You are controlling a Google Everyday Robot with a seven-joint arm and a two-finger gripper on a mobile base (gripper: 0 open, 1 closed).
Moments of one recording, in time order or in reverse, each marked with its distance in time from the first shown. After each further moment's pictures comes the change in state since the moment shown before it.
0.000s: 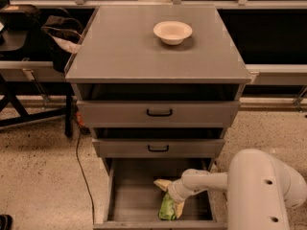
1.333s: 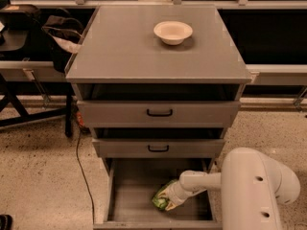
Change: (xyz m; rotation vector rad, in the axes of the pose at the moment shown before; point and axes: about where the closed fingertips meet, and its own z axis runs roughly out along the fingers) arm -0.001 0.005 0.015 -0.030 0.001 0.012
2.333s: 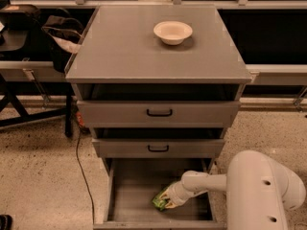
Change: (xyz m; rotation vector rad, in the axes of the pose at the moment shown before) arm -0.003 0.000 -0.004 0.017 -0.020 -0.006
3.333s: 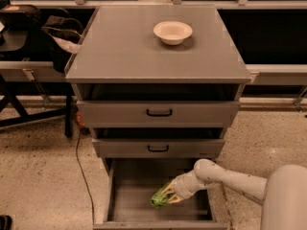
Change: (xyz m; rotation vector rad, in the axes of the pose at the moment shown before) arm -0.034 -0.022 -0.082 0.076 -0.166 -0.113
